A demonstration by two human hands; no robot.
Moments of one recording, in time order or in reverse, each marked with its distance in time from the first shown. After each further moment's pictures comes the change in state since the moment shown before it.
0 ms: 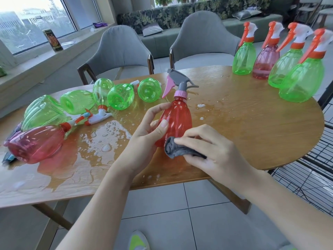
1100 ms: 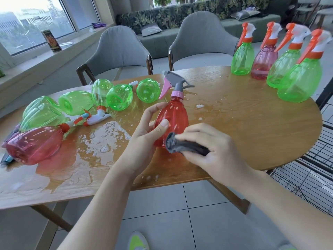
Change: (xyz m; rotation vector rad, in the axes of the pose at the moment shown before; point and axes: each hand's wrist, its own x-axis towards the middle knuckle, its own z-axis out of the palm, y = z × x) left_hand 0.004 -0.002 0.003 -0.014 0.051 0.017; right_hand 0.003 -0.001 0.002 0.194 0.028 0.199
